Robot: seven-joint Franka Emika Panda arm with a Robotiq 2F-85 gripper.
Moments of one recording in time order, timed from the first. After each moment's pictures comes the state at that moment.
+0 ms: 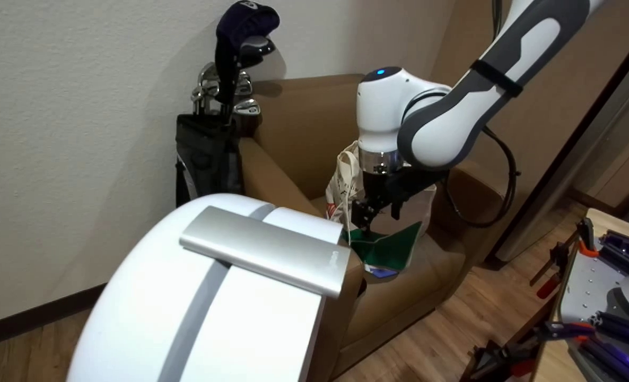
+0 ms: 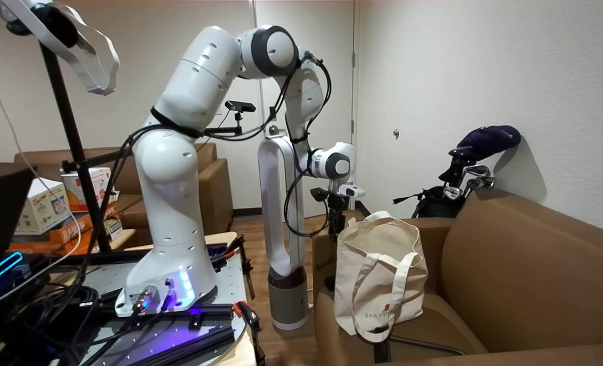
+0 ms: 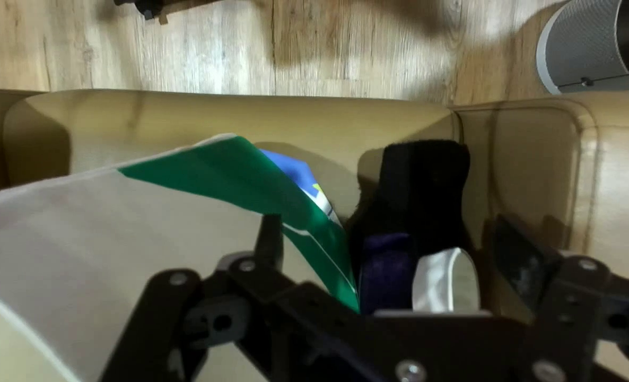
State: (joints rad) arm 0.29 0.61 0.07 -2.10 -0.15 2.48 0.70
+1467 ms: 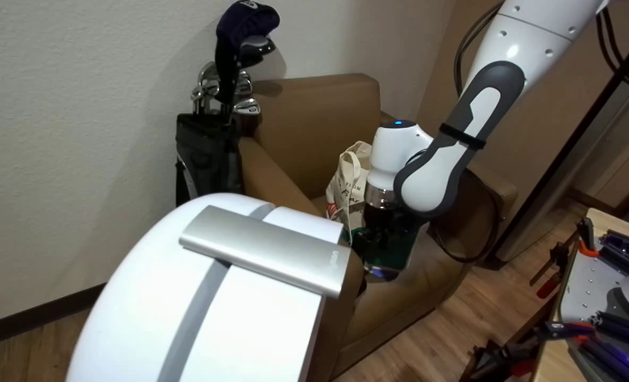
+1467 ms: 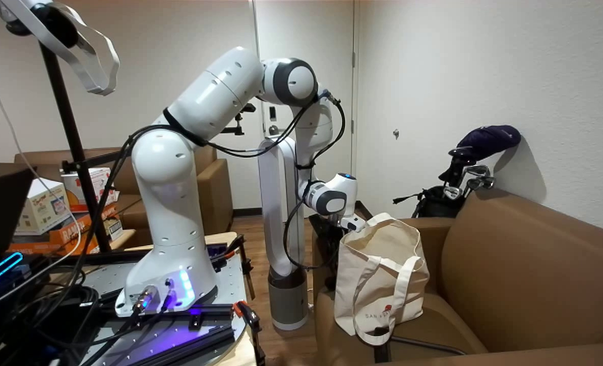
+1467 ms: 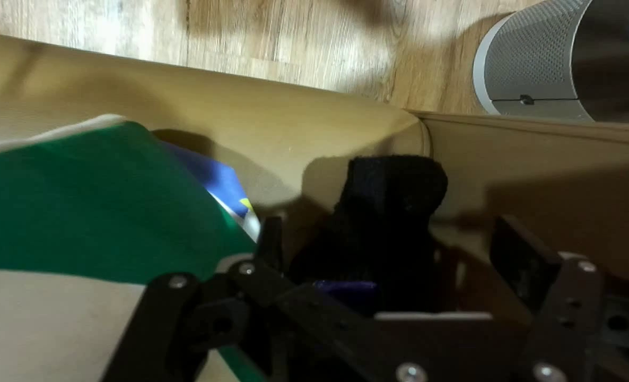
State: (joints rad) arm 0.19 0.84 0.12 -2.11 0.04 2.84 0.32
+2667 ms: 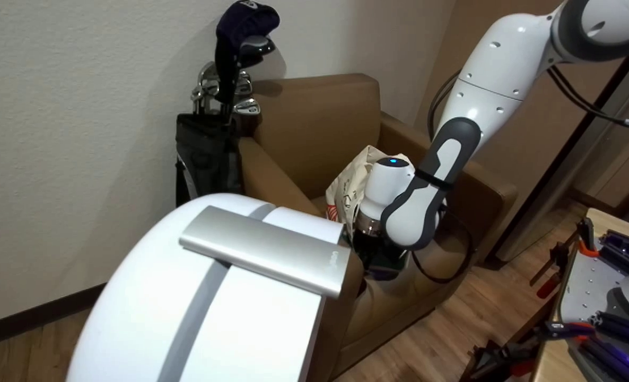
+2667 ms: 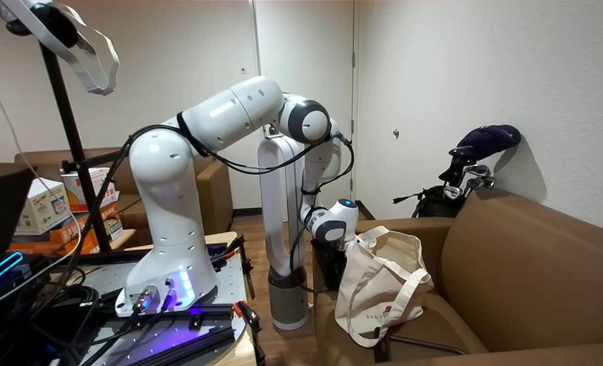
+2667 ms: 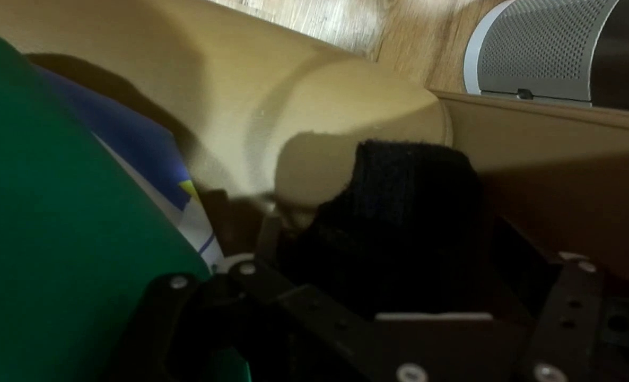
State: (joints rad) arm 0.12 1.13 0.18 -1.92 0.04 3.02 0.10
